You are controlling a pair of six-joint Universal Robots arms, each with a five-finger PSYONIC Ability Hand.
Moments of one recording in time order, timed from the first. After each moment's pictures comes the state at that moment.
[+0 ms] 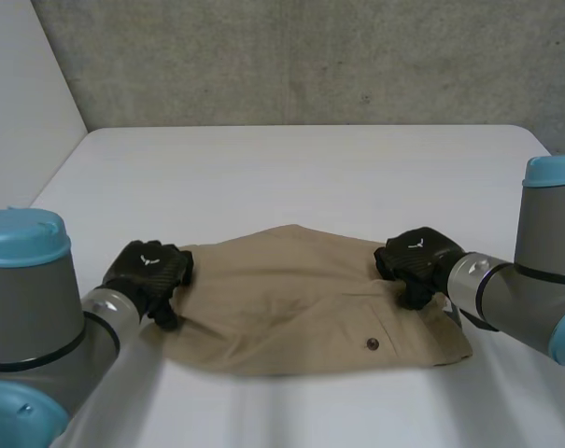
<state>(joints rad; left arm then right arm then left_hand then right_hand) 4.29 -1.88 -1.78 3.21 -1.59 3.48 1.89 -1.07 1.46 0.22 1.26 2.60 0.65 0.64 0.63 0.64 0.46 0.91 1.17 1.16 1.18 0.95</state>
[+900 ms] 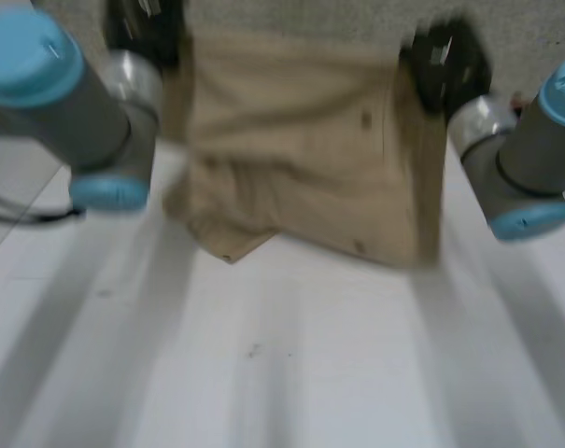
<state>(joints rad) 4.24 -2.20 -0.78 3.49 -1.69 3.72 1.92 -0.97 1.01 -0.42 1.41 2.46 1.13 1.20 1.19 1.20 0.96 0.95 1.18 1.16 1.19 0.96</state>
